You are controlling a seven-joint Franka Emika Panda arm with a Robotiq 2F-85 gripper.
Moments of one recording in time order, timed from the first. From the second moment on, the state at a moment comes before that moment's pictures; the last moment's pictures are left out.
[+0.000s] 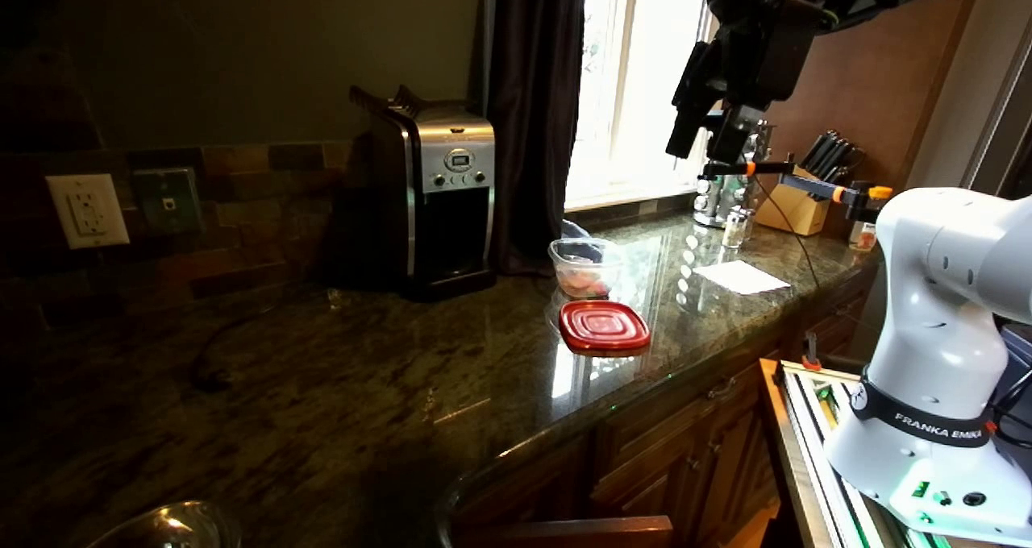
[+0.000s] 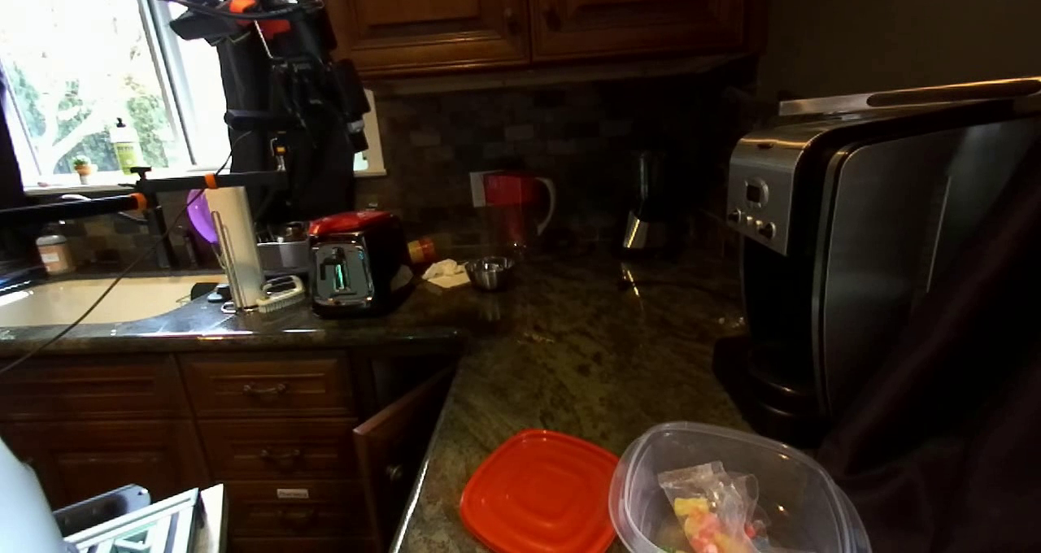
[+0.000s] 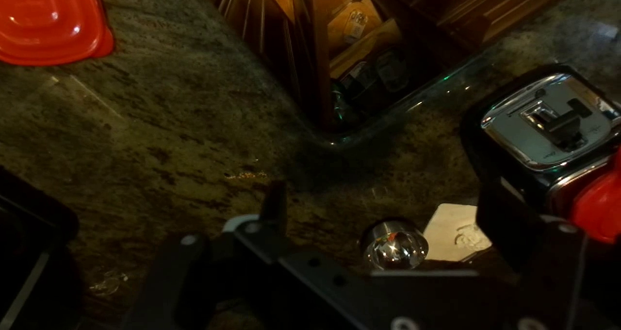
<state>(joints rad) 0.23 -0.80 0.23 -2.42 0.24 1.91 0.01</state>
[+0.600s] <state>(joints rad) 0.37 -0.59 0.35 -2.33 0.29 2.12 0.01</state>
